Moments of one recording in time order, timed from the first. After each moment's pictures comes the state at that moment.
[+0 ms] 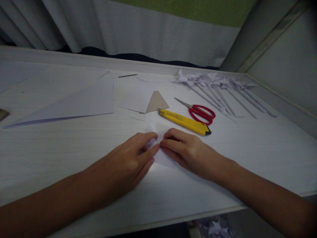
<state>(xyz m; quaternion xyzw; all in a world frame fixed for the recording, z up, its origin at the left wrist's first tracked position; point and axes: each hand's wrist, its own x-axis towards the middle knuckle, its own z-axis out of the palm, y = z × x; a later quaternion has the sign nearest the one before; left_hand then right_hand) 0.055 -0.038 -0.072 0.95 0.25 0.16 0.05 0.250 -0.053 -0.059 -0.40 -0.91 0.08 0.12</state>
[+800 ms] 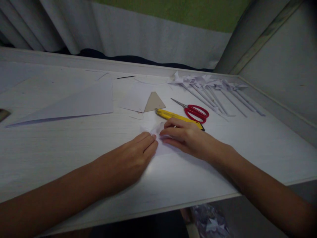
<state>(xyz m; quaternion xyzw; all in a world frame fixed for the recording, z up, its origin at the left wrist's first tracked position) 0.062 -0.037 -0.062 0.98 0.17 0.11 -0.05 0.264 -0.041 -0.044 -0.39 -0.90 0.10 0.14</state>
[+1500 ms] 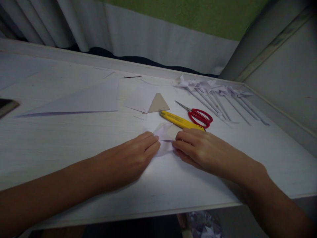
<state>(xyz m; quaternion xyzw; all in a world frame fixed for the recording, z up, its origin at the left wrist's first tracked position) 0.058 -0.037 -0.063 0.98 0.18 0.10 0.03 0.267 -0.059 -0.029 -0.35 -0.94 -0.03 -0.03</state>
